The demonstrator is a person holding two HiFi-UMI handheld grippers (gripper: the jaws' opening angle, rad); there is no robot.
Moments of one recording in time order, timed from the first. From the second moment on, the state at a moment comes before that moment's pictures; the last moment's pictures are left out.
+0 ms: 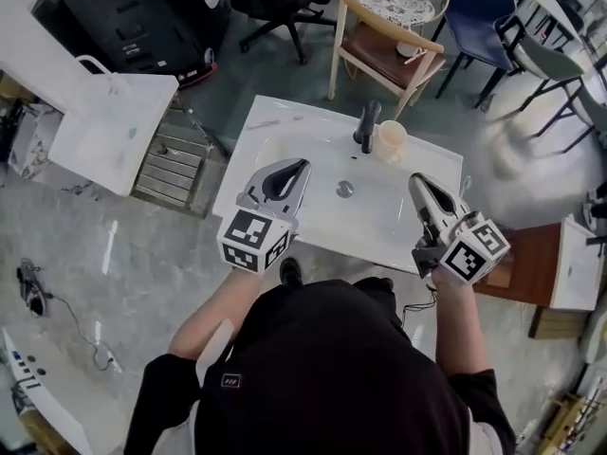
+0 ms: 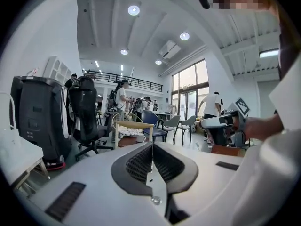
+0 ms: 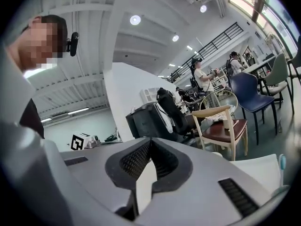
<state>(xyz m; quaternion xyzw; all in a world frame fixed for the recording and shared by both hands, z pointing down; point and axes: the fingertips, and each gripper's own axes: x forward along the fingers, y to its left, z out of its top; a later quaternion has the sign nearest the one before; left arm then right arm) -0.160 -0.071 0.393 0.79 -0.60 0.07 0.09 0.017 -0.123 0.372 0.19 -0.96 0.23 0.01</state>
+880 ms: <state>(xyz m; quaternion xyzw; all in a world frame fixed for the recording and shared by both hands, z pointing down) -0.253 -0.151 0.424 0.79 -0.59 0.11 0.14 -0.091 -0.150 0.378 0.18 -0.96 0.19 0.03</state>
